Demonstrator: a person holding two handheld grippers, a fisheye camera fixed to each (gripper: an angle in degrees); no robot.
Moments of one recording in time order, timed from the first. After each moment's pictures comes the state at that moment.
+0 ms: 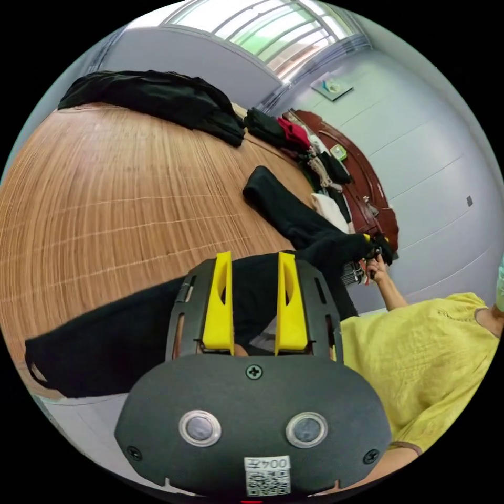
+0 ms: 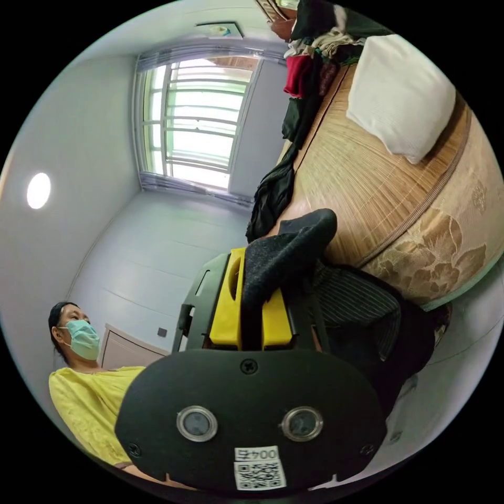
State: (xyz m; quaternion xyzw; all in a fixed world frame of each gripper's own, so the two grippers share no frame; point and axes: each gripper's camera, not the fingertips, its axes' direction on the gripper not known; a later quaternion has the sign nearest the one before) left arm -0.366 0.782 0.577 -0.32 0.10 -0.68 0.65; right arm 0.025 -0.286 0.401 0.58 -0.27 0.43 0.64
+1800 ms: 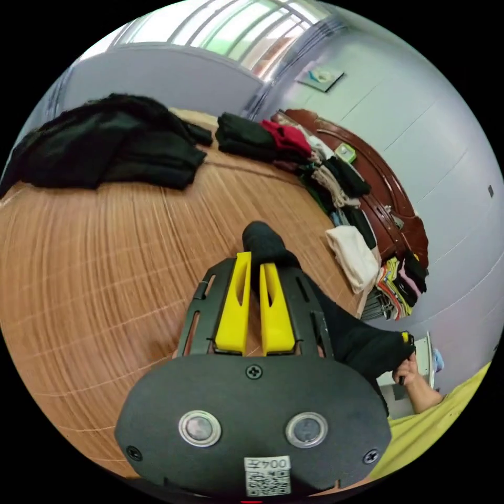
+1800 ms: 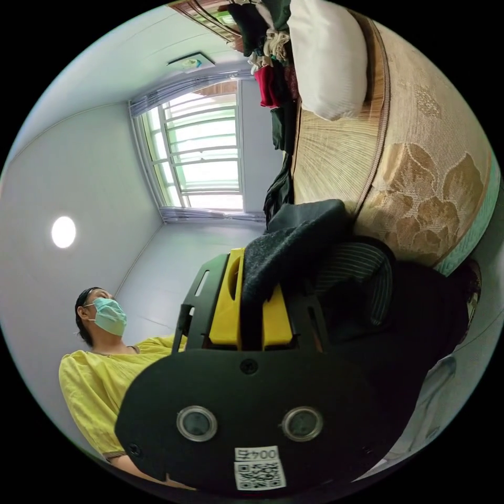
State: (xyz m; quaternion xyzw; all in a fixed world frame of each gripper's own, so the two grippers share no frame) left arm -0.457 0.641 1.012 -0.31 0.06 -0.62 0.72; right arm -0.080 -0.199 0.575 0.62 -0.35 0.44 0.54
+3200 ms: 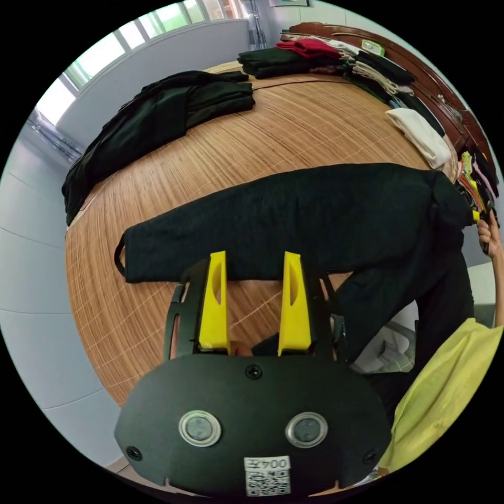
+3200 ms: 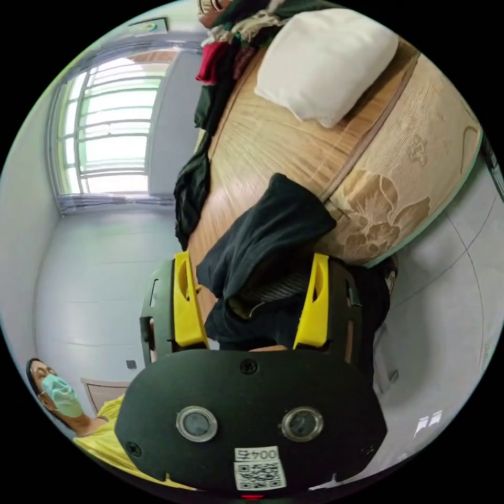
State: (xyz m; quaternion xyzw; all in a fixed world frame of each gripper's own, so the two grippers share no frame) left arm -0.376 0.592 0.891 -0.60 0.04 -0.40 0.69; right arm -0.045 -0.313 0.434 0.40 -0.23 0.61 0.64
